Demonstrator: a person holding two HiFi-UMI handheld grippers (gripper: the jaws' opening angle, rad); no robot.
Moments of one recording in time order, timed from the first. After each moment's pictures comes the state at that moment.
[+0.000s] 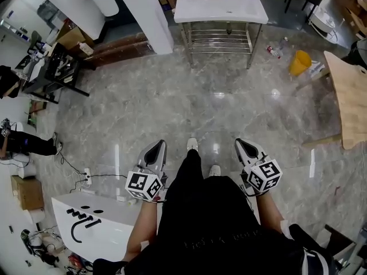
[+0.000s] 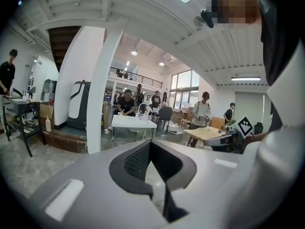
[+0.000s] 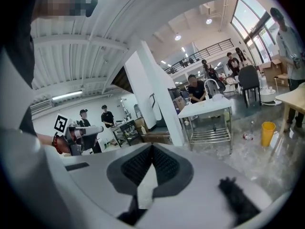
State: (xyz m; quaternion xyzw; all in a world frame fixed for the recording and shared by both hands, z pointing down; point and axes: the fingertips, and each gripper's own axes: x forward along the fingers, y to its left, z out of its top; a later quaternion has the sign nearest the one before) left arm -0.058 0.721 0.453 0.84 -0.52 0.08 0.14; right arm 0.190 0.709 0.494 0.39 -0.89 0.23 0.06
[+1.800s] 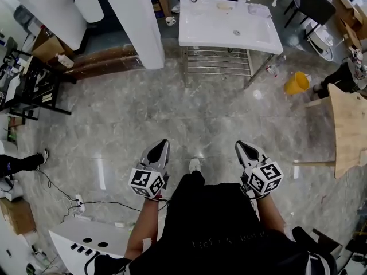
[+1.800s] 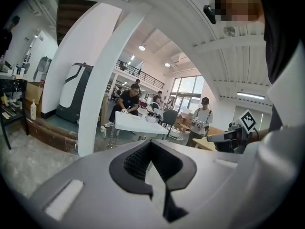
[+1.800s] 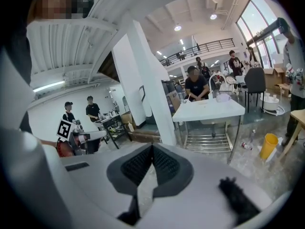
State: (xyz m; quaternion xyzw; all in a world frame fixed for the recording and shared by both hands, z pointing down) left arm -0.174 0.420 0.505 0.85 -0.48 0.04 0.21; right arm 0.071 0.429 0.490 0.43 -0.86 0.23 0.13
